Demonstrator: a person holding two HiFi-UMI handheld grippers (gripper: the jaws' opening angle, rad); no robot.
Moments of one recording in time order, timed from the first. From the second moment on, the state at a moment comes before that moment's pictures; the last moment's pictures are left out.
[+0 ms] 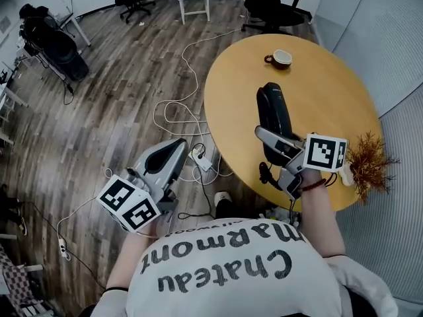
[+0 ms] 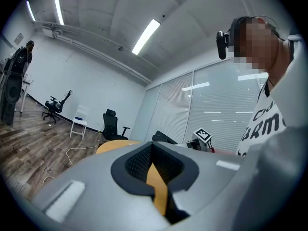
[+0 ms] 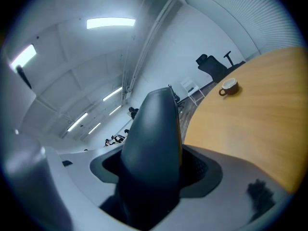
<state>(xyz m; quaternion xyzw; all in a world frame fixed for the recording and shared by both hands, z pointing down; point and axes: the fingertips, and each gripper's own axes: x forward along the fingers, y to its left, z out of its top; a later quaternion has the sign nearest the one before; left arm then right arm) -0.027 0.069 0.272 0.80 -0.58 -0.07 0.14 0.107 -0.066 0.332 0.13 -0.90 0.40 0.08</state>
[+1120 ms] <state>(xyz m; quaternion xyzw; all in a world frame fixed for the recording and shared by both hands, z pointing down) 0.027 -0.164 0.312 0.88 -0.43 0.02 0.21 0.109 -0.197 0.375 0.17 -0.88 0.44 0.05</state>
